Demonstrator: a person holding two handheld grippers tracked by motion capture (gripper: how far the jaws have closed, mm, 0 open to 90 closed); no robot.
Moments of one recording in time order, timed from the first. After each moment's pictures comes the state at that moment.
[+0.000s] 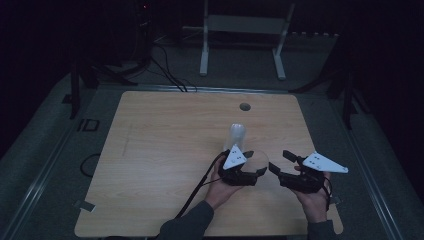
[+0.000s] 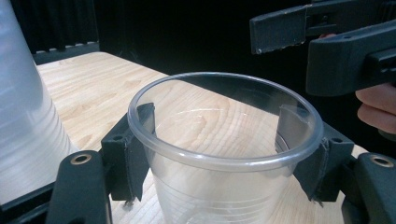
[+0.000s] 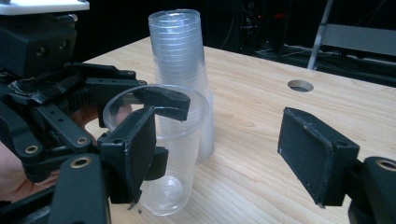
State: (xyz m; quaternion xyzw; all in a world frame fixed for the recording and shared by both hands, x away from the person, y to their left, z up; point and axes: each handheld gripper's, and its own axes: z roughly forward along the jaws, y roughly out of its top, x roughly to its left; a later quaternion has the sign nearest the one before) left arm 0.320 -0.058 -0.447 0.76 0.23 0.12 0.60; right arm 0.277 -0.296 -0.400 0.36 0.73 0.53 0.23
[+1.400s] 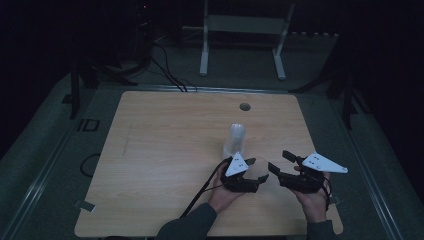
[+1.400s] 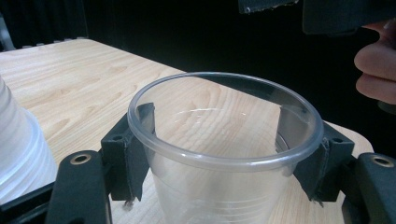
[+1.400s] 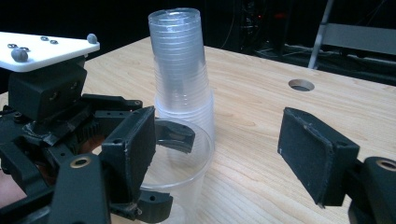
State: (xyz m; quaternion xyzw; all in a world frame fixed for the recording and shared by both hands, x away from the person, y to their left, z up) left arm 0.313 -0.066 -0.472 0.76 0.22 0.11 0.60; right arm 0.277 -0.296 -0.401 0.36 0.73 0.53 0.23
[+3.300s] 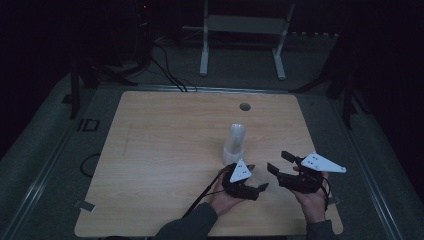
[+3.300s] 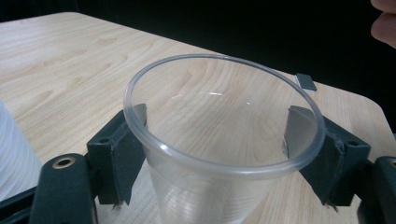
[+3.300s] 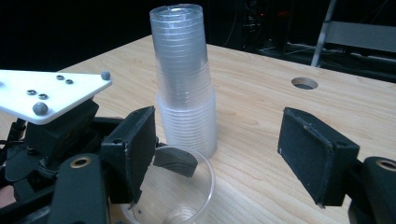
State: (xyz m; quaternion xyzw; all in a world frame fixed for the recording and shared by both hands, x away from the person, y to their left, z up) left arm 0.309 -0.073 -0.493 0.79 0.22 0.10 0.57; right arm 0.279 -0.295 -0.404 0.36 0.73 0.53 0.23
